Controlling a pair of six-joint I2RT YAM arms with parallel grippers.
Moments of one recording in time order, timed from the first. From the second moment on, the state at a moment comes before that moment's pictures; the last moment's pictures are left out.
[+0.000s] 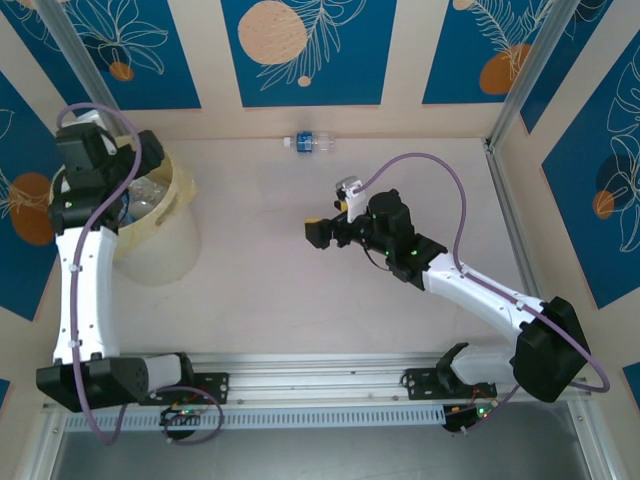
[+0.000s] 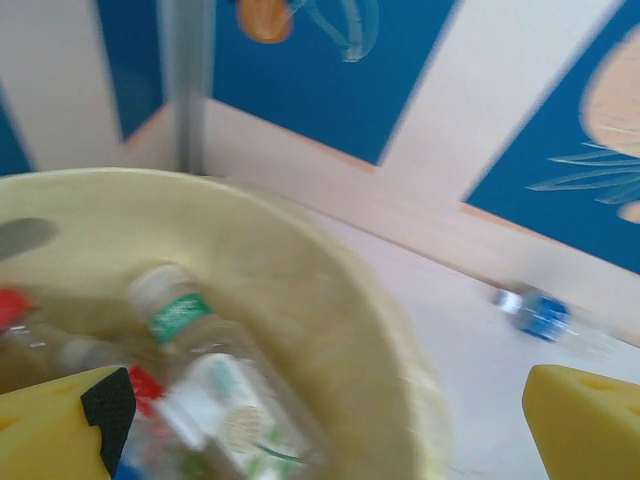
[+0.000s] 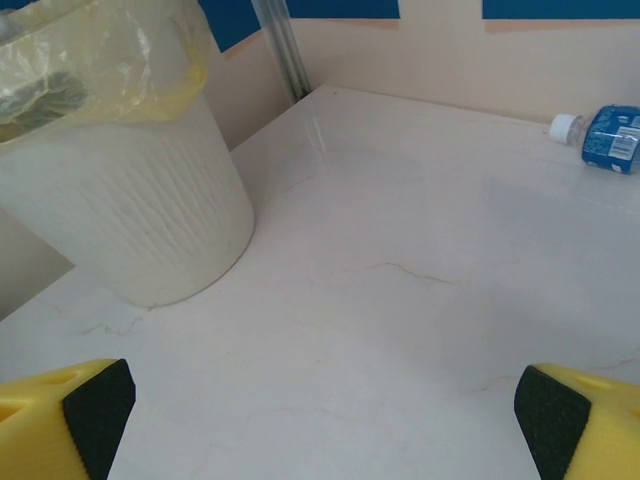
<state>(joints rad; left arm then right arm) 0.10 1.24 1.53 -0.70 -0.03 -0.31 0.67 1.26 0.89 0.07 -0.16 0.24</state>
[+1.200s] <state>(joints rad) -0.32 2.36 2.16 -0.37 0.07 -0.55 0.20 2.31 1.86 -0.07 -0.37 0.80</state>
